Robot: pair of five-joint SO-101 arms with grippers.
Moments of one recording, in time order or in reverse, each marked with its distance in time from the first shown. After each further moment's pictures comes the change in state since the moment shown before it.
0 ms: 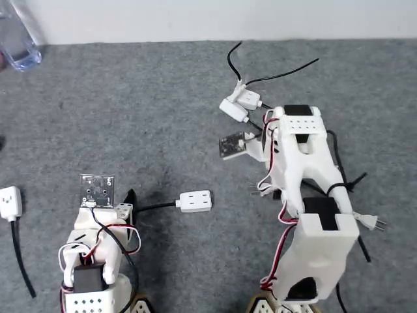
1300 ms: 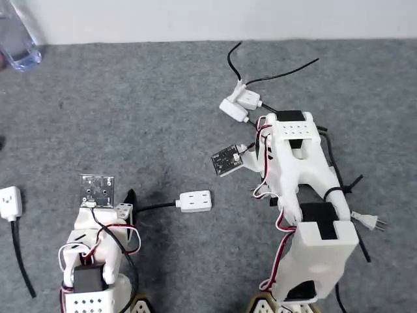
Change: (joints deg) left arm 0.0 0.0 0.0 0.0 0.0; right arm -3.1 -3.8 4.9 -1.2 7.1
